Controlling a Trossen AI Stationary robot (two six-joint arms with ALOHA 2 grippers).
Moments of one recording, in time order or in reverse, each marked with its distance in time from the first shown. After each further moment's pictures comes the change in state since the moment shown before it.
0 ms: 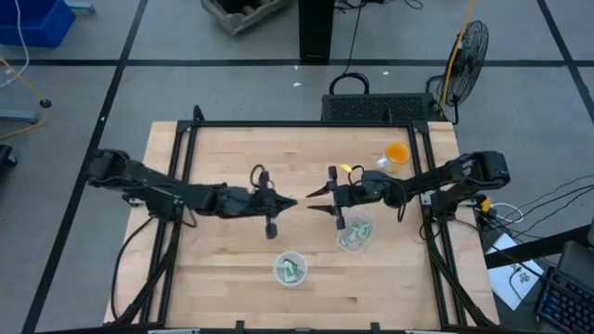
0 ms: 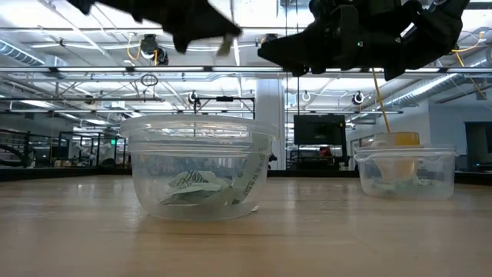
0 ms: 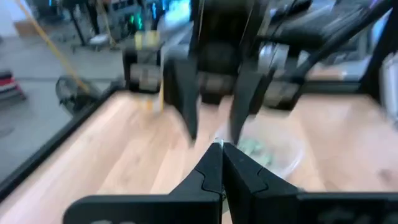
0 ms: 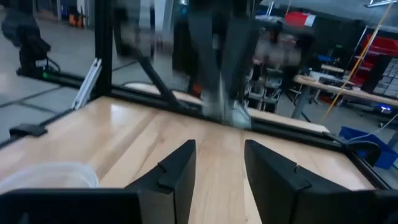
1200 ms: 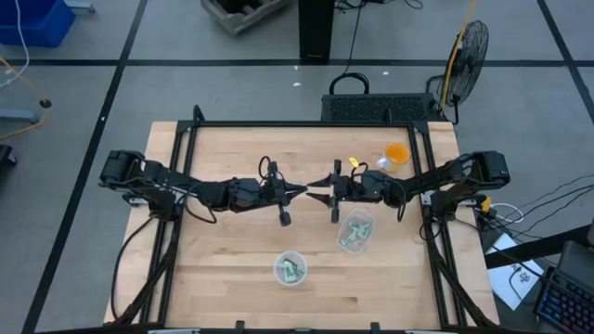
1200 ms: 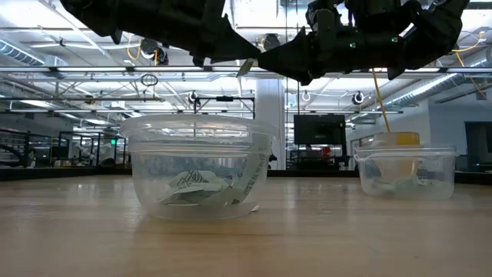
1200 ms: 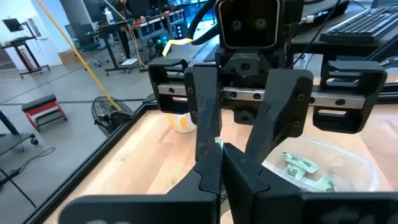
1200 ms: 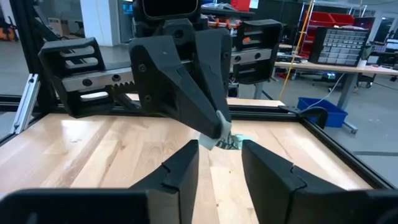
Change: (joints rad) left arm 0.115 0.167 0.000 0.254 0.001 0.136; right arm -0.002 0.000 0.000 -0.001 0.211 0.130
